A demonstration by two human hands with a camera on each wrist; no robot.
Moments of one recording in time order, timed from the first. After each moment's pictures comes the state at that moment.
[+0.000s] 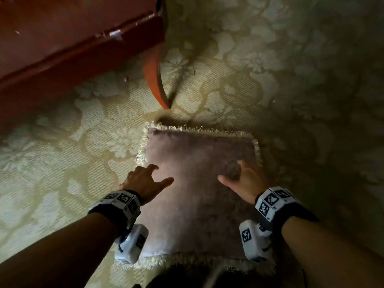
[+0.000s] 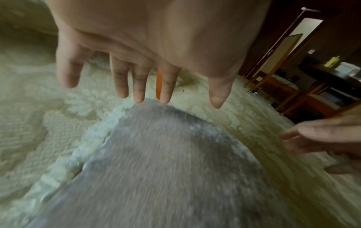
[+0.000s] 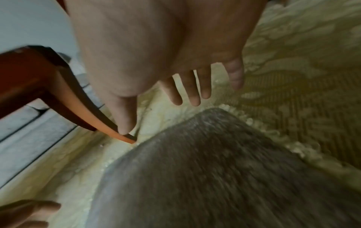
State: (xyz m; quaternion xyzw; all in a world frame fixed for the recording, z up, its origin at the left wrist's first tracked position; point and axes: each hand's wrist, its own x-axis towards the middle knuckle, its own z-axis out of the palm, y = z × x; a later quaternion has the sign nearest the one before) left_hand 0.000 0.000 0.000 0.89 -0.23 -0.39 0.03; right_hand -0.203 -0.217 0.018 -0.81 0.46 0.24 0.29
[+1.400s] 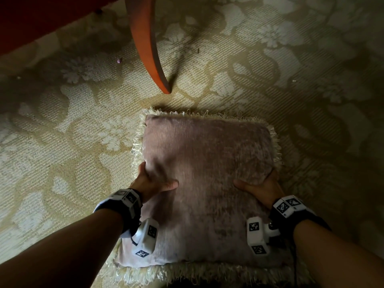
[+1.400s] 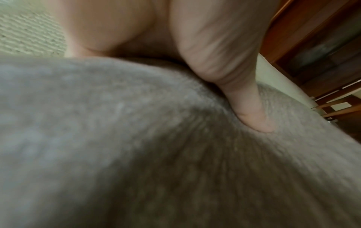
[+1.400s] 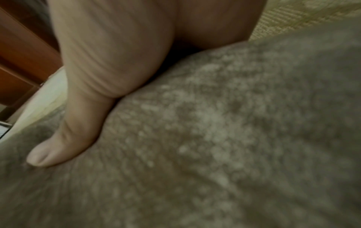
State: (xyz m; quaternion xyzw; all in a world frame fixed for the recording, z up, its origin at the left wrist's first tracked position) left_hand 0.005 0.005 -0.116 0.82 -0.01 -0.49 0.28; right_hand -0.238 -0.223 -0.110 -0.62 0.60 0.08 0.49
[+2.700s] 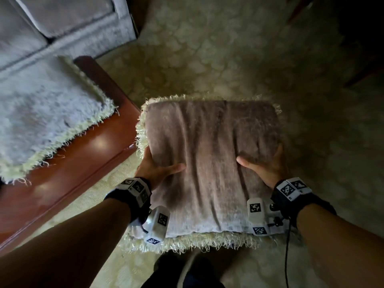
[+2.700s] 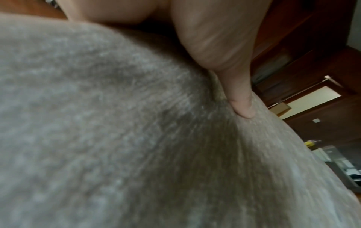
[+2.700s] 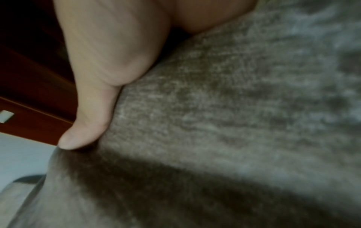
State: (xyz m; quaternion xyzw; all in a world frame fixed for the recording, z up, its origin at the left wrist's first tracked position) left_hand -0.028 -0.150 0.459 0.81 -0.12 -0.39 0.41; right_hand -0.271 -0.359 0.500 -0.62 0.59 -0.08 0.51
